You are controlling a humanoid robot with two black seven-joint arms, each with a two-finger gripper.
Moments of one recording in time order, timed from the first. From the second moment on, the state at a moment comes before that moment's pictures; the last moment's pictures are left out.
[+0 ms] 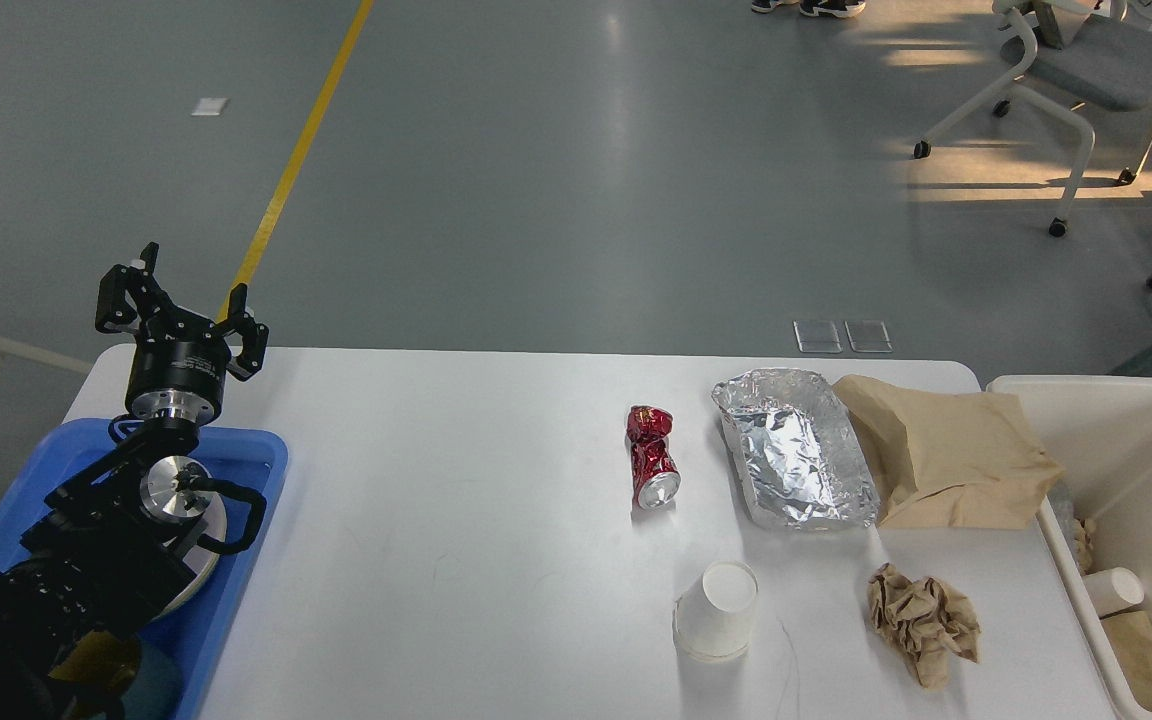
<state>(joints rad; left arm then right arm) -0.78 0.17 -0.54 -0.21 -0.37 -0.45 -0.61 1.03 -0.75 0.29 0.31 -0.10 0.03 0.49</state>
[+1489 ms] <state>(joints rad) -0.78 0.17 -0.54 -0.21 -0.37 -0.45 -0.61 1.83 -0.57 -1.31 0.47 -0.40 0.28 0.50</state>
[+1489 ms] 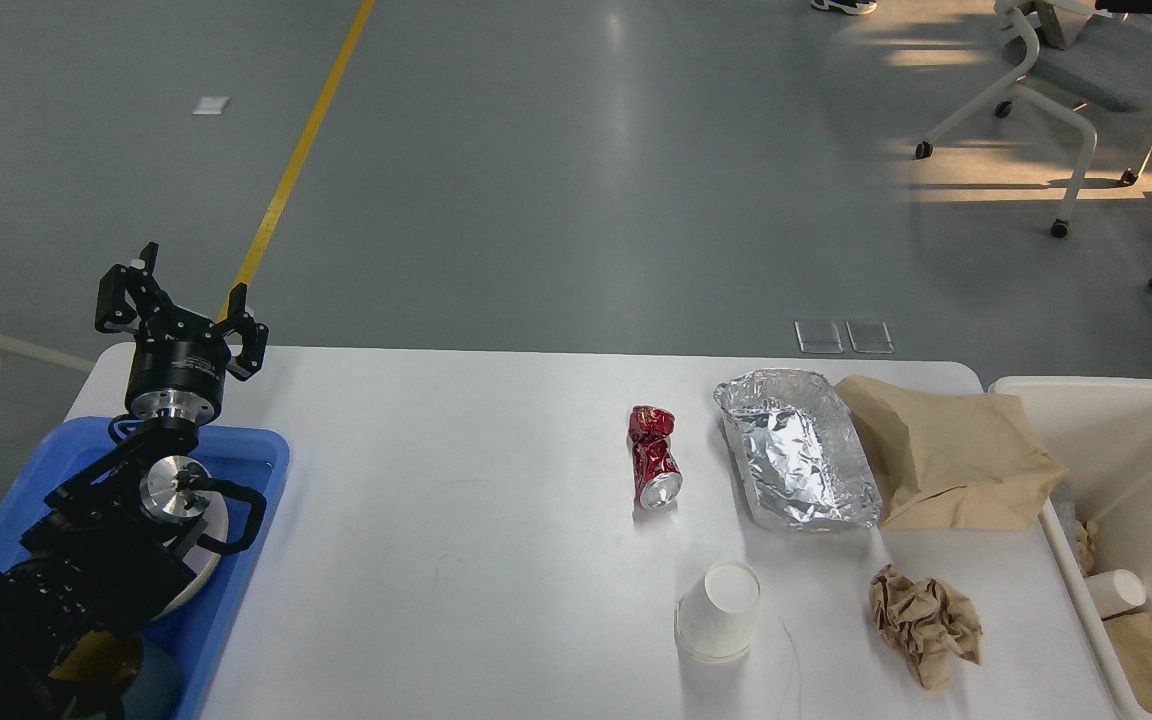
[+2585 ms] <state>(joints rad) -0.78 0.17 -0.54 -0.21 -0.37 -0.45 -0.61 1.80 -0.39 -1.52 0.84 -0.27 0.76 0.49</state>
